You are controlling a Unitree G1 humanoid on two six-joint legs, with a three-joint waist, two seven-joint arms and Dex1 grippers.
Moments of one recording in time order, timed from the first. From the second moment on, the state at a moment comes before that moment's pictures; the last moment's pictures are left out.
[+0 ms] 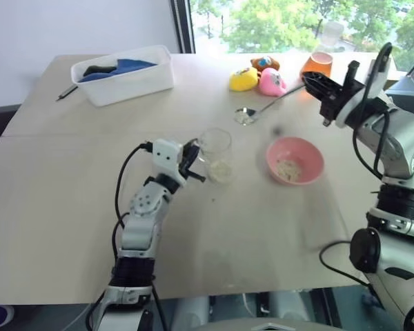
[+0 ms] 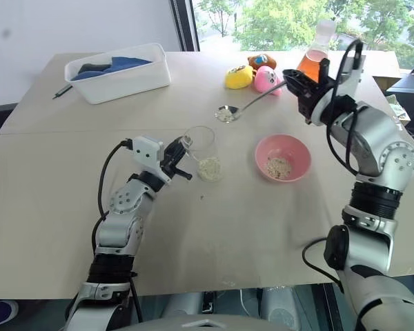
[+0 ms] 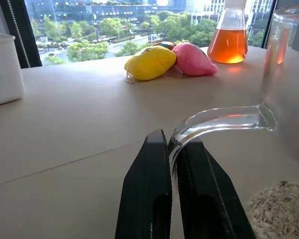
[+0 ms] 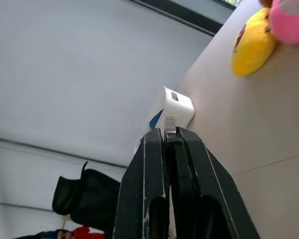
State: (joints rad) left arm -0.28 0.22 0.03 -0.02 -0.17 0.05 -0.41; right arm -0.76 -0.38 -0.45 0.04 1.85 0.89 -0.57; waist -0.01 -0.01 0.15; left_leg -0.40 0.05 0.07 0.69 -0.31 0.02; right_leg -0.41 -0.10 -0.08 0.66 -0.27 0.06
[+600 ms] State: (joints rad) left arm -0.29 0.23 0.03 0.00 -0.17 0.04 -0.43; right arm -0.53 -0.54 -0.49 -0.03 1.86 0.80 -0.56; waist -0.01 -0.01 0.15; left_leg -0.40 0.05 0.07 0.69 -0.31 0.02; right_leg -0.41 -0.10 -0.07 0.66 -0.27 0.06
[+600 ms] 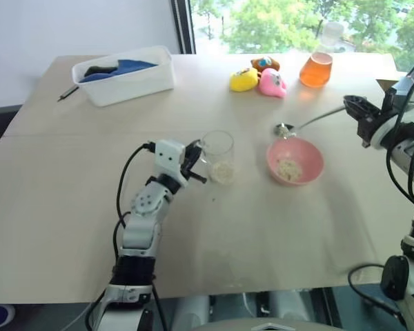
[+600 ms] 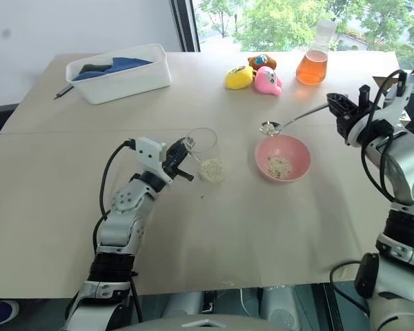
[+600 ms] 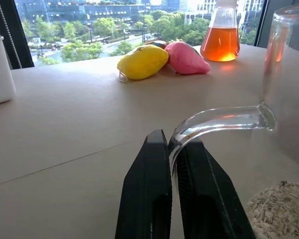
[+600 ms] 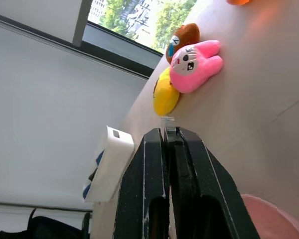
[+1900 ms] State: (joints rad) left arm -0.27 0.22 0.03 0.01 -0.16 0.01 -0.41; right arm -0.75 -0.70 -0.25 -0.07 1.09 1.02 0.07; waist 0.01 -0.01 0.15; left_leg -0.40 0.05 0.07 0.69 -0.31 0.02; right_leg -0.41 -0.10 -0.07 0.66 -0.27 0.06
